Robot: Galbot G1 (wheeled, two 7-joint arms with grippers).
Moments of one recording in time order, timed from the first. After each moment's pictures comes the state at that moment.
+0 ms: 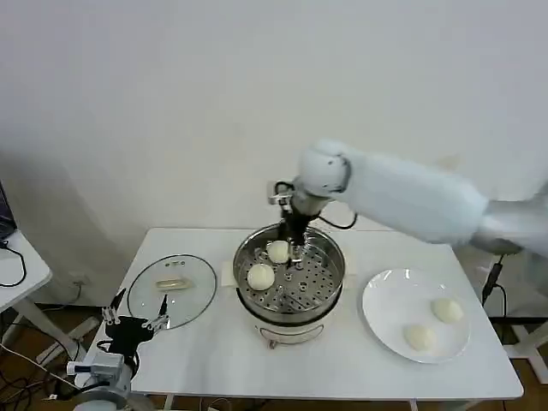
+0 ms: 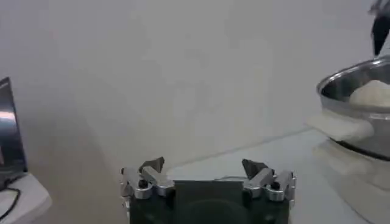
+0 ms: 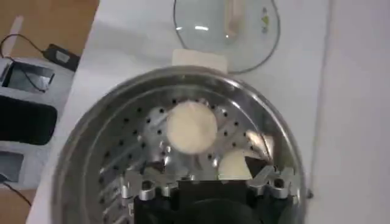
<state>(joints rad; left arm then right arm) 1.54 -1.46 -0.75 -2.15 0.15 0.27 0.14 0.57 0.97 -1.09 1.48 0.32 -0.61 -1.18</state>
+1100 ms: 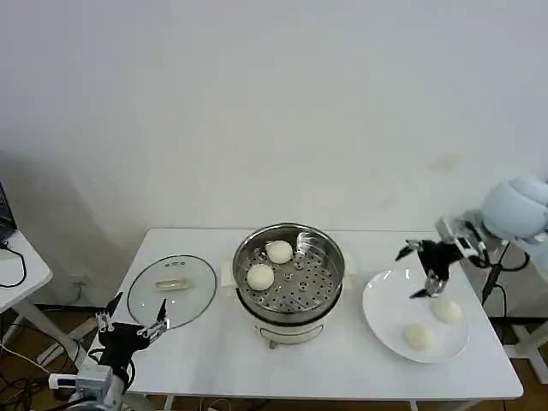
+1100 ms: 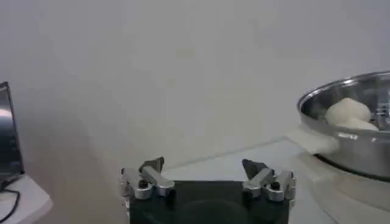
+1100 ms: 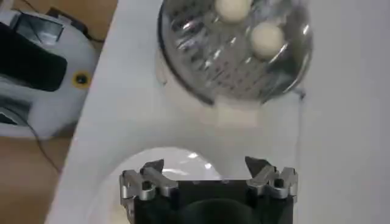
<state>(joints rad) 1.65 -1.47 -0.77 -2.30 0.10 0.32 0.16 0.15 0.31 -0.78 1.71 0.15 -0.26 -1.23</state>
